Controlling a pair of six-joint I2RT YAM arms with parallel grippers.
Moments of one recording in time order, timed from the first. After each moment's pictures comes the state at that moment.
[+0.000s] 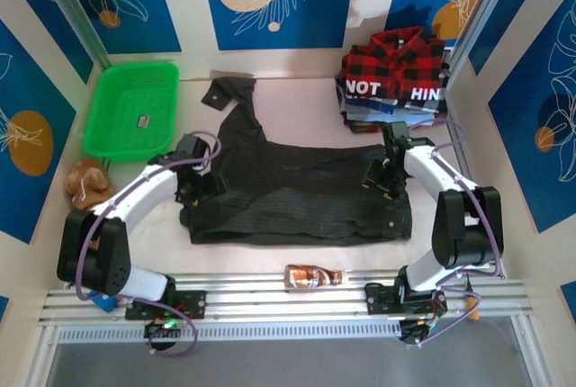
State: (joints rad) left arm -0.30 1.41 0.89 -0.77 0.09 -0.67; right arm 0.08 1.55 1.00 -0.86 -0.13 0.55
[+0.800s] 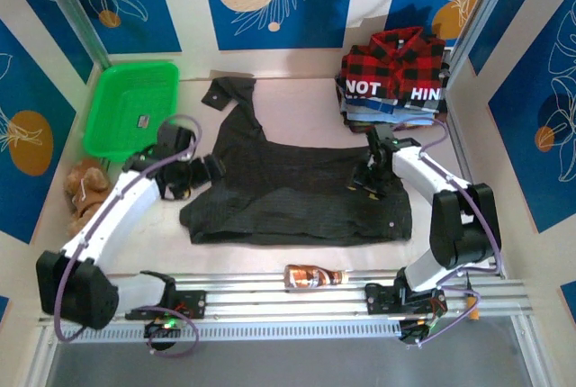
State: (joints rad) left arm -0.24 1.32 1.14 -0.88 0.09 -0.66; right arm 0.28 1.54 1.06 -0.86 -0.17 0.58
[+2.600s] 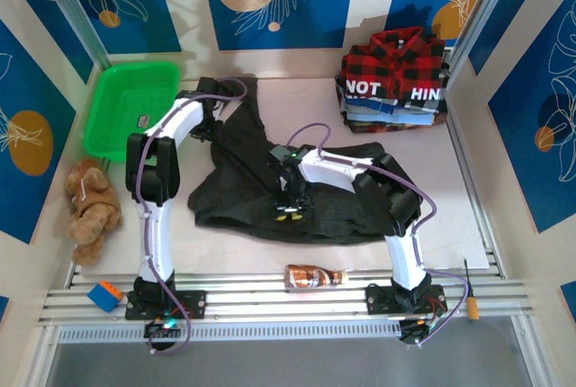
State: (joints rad) left arm -0.18 2.25 1.89 -0.90 -0.16 0.00; right arm 0.79 2.03 1.41 -0.95 -0.28 0.63
